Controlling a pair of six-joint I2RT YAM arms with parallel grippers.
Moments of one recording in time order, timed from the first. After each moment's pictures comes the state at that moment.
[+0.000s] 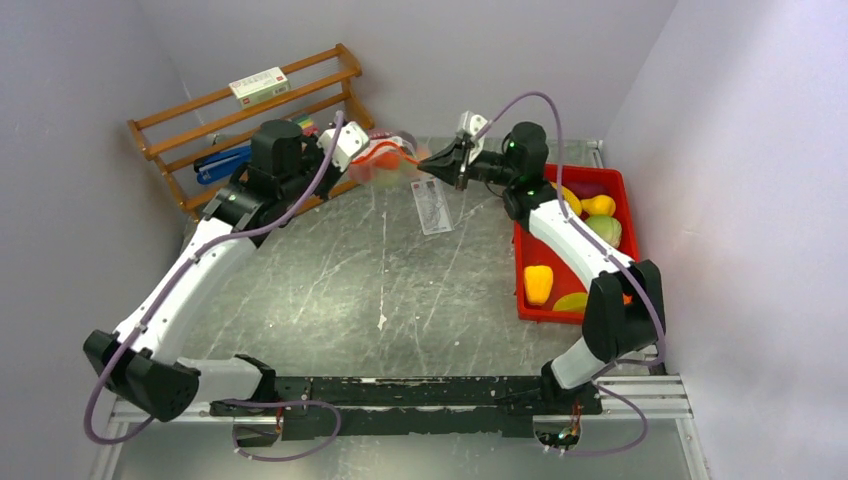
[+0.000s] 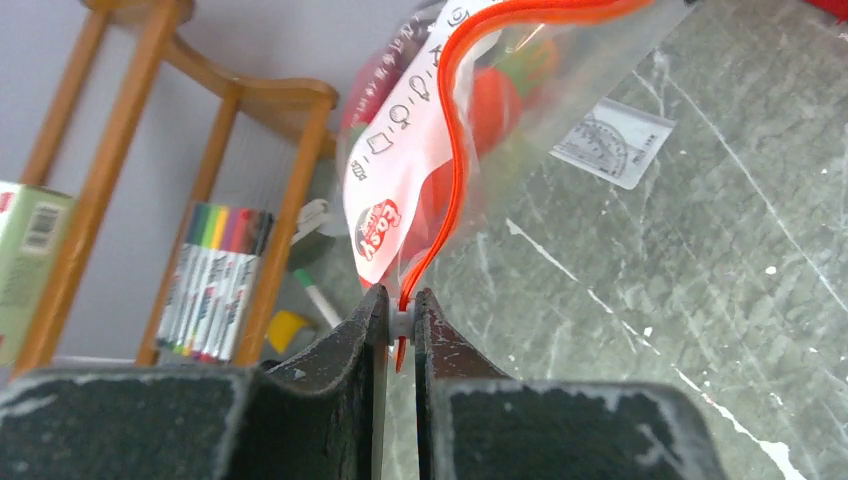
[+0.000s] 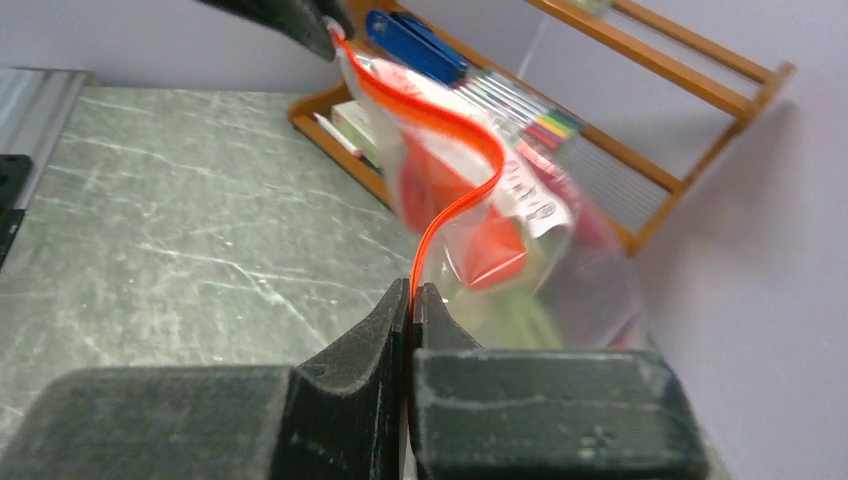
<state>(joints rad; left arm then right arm) -0.48 1.30 1.38 -0.48 0.10 0.46 0.32 1.56 1.22 0.36 -1.00 -0.21</state>
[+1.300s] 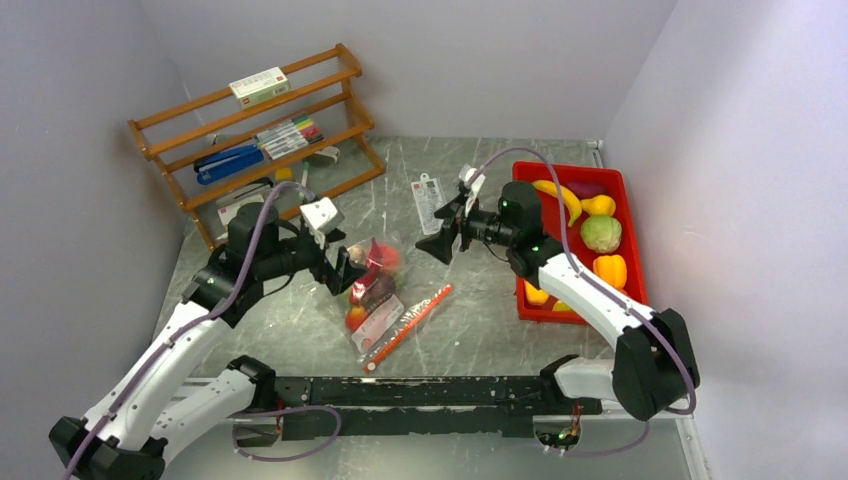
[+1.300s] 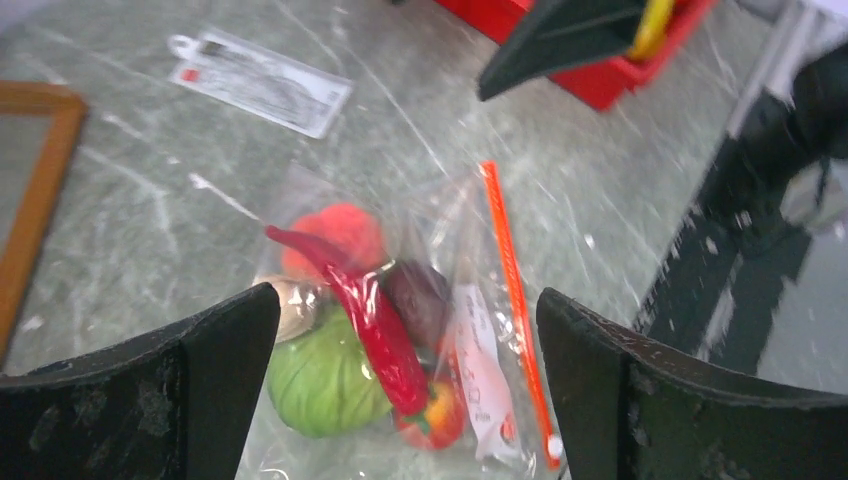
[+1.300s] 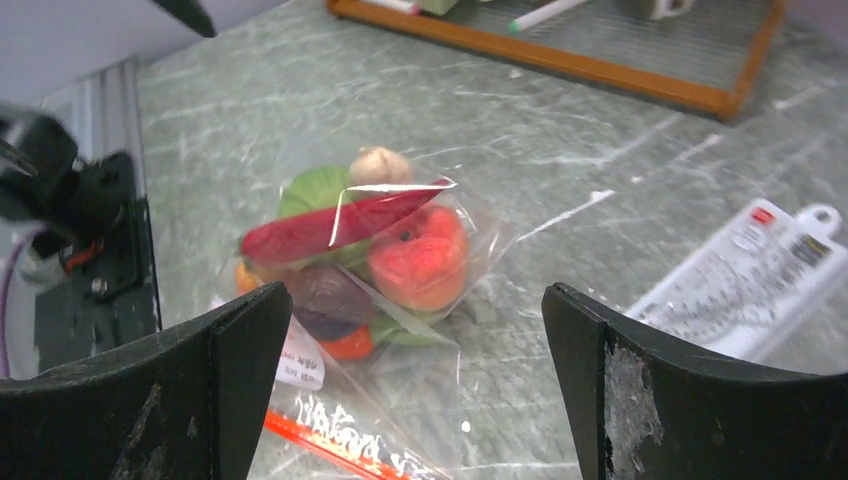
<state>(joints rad) -0.47 0.85 0.86 -0.43 0.56 0.15 0.47 1.28 0.79 0.25 -0.76 -0.03</state>
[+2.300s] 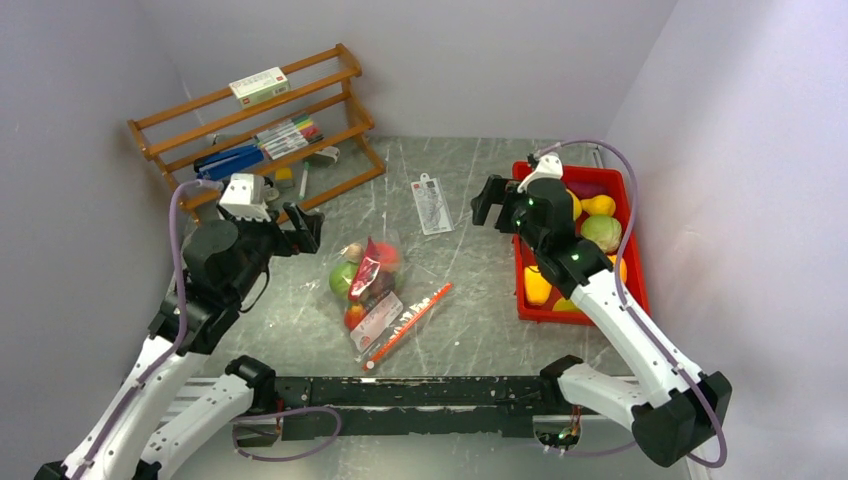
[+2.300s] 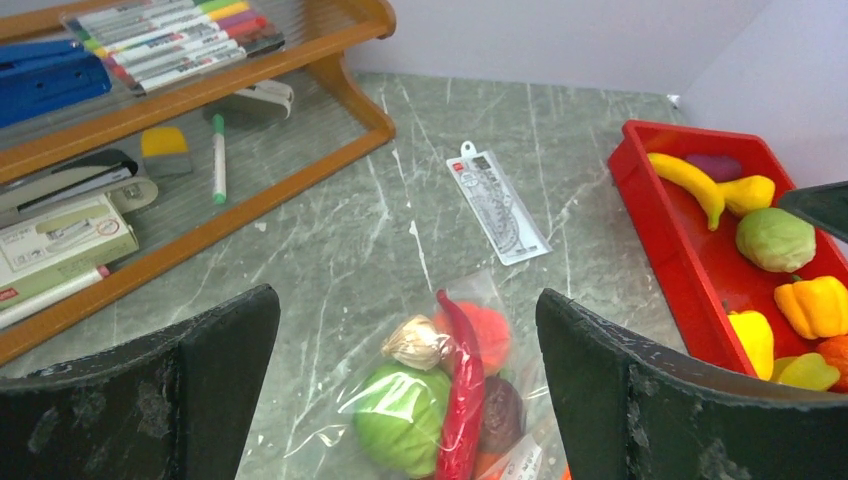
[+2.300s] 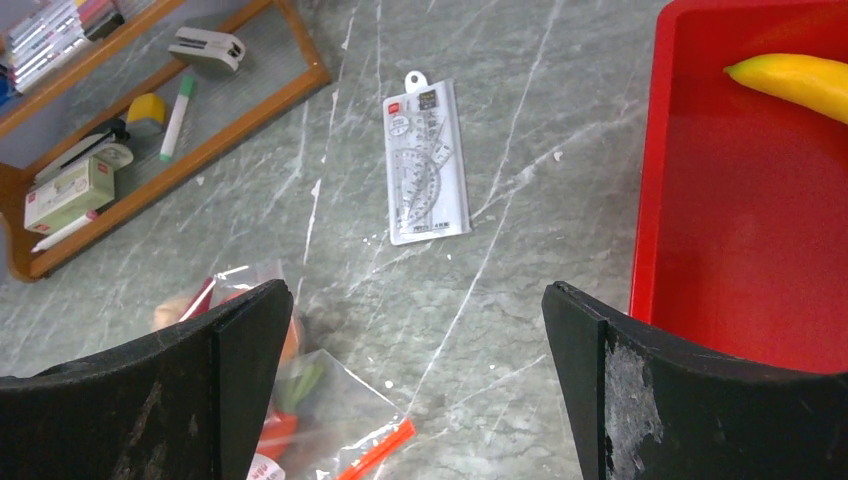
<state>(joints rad) -0.47 0.65 0.88 -0.36 -0.20 -0.31 0.47 1.03 0.97 -0.31 0.20 0.39</state>
